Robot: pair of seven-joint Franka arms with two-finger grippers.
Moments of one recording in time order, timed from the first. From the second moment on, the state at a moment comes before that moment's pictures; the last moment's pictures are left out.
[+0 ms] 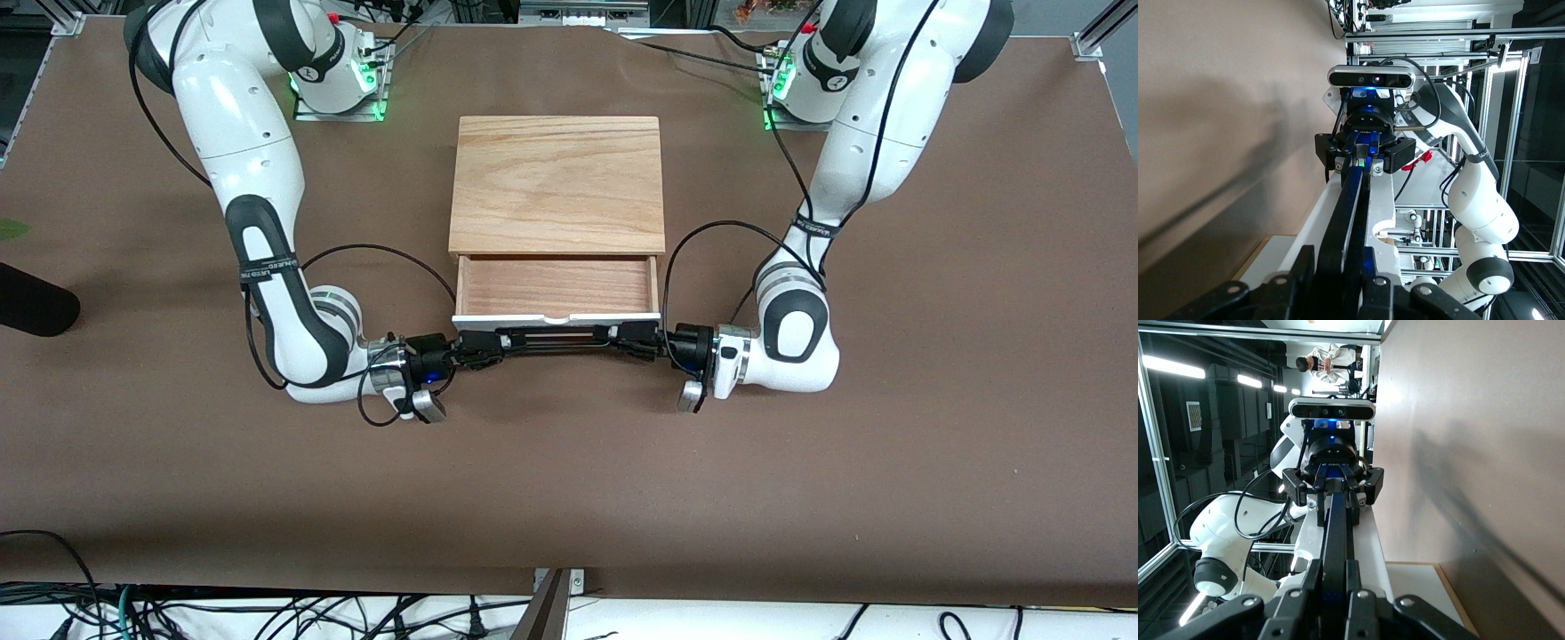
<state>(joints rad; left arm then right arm) -0.29 0.89 -0.03 -1.48 -1.60 1.76 0.80 0.26 0.98 0.01 -1.36 1.59 1.67 -0.82</state>
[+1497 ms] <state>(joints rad) -0.28 0.84 0.08 -1.10 -0.90 1.64 0.57 0.20 1.00 -0.13 -1.21 1.50 1.80 -0.78</state>
